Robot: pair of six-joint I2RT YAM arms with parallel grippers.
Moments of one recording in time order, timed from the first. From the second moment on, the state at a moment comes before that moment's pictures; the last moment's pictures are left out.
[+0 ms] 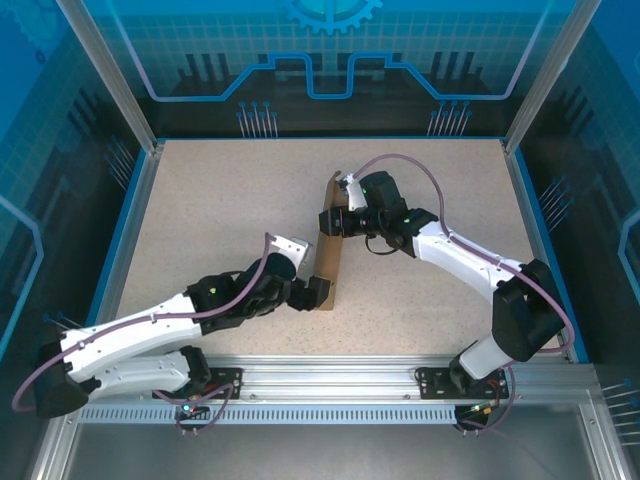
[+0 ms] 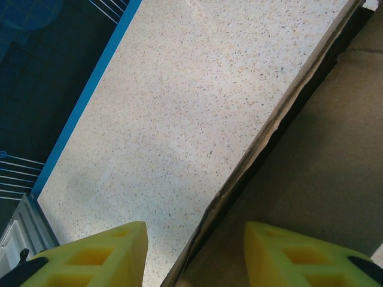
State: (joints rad) left arm -1.02 1.03 0.83 -0.49 -0.27 -0.56; right arm 0.60 1.54 1.13 -0.23 -0.34 0.47
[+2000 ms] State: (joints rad) left arm -0.93 1.20 0.78 -0.24 -0.29 -0.21; right arm 0.47 1.46 1.33 -0.46 -0.32 0.34
